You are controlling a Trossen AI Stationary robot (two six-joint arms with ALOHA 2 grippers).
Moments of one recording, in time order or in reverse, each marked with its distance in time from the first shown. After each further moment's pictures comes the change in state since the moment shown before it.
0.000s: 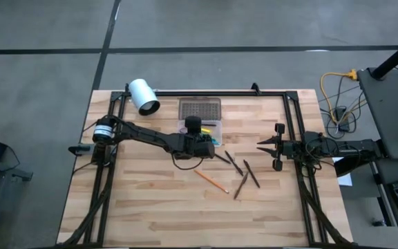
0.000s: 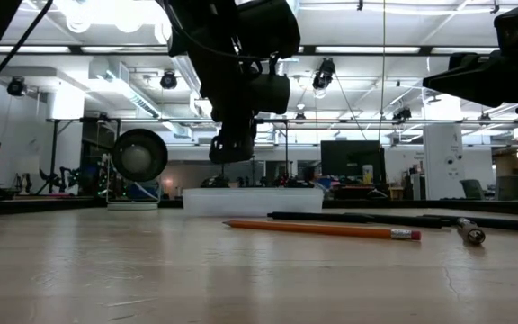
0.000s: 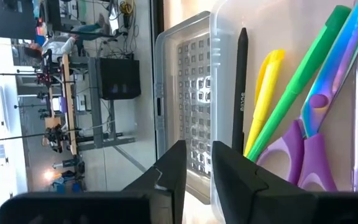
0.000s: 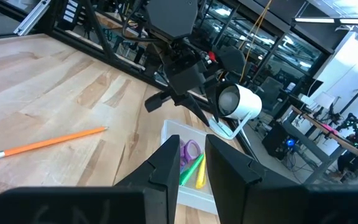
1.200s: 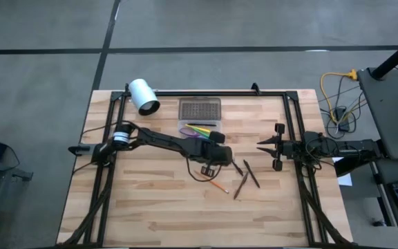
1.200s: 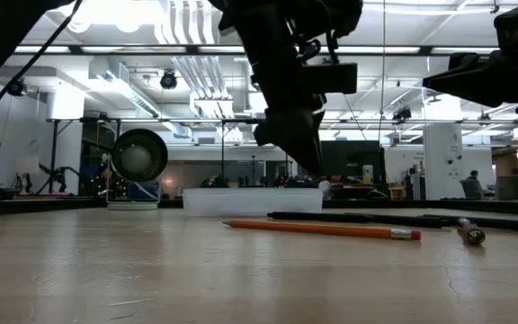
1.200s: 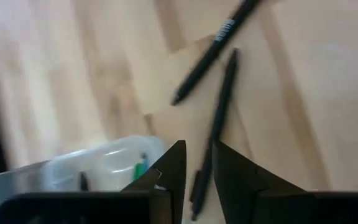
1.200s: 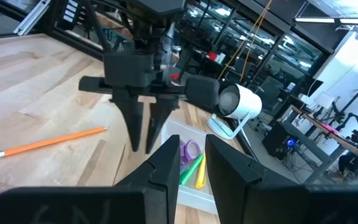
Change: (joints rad) left arm -0.036 0.221 0.389 -0.132 0.619 0.057; right arm 0.000 0.000 0.000 0.000 0.000 0.000
